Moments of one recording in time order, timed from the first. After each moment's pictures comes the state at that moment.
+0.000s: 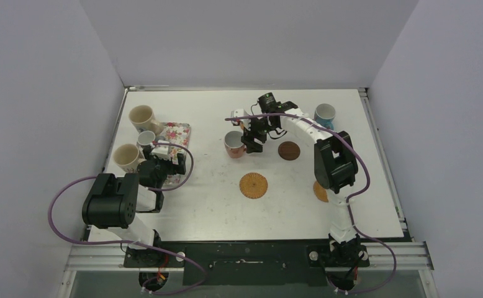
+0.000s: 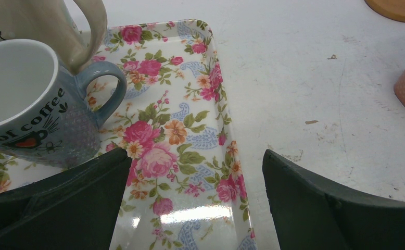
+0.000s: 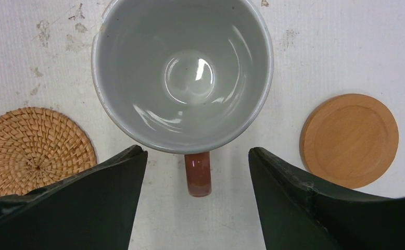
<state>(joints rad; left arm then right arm) -0.01 1.60 0.22 1.19 0.16 0.03 0.49 2.14 1.78 -0.74 -0.62 -0.91</state>
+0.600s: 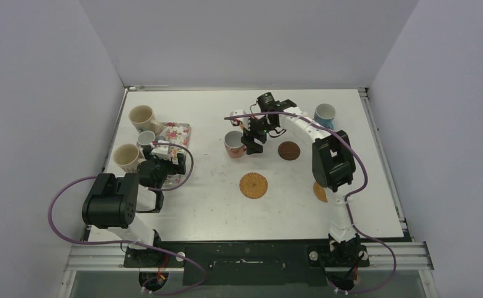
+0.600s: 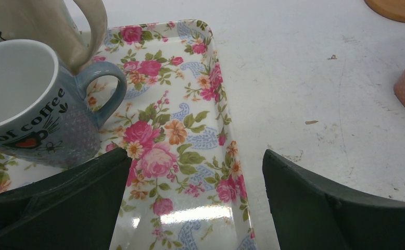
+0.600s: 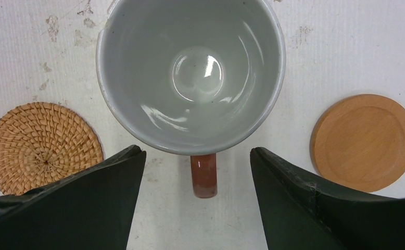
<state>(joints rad) -0.01 1.60 0.22 1.20 0.16 0.03 0.49 2.18 1.83 -0.81 -0.63 -0.93</state>
